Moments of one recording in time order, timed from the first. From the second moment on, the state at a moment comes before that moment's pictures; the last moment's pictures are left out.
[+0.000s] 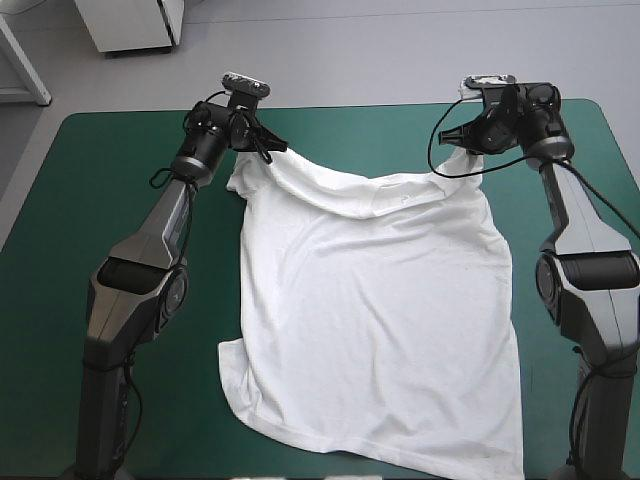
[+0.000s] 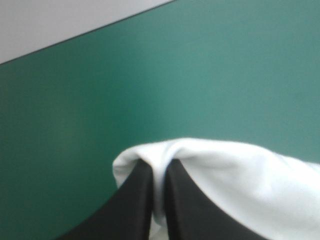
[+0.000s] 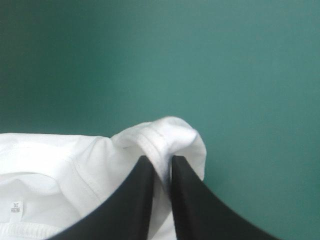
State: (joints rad) left arm -0.29 2.34 -2.35 0.15 0.86 0.04; right arm 0.06 2.21 -2.22 0.05 1.04 -0.03
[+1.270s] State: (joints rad) left arm -0.29 1.55 -1.75 0.08 1.26 0.14; right arm 0.03 1.67 -1.87 0.05 1.25 0.05
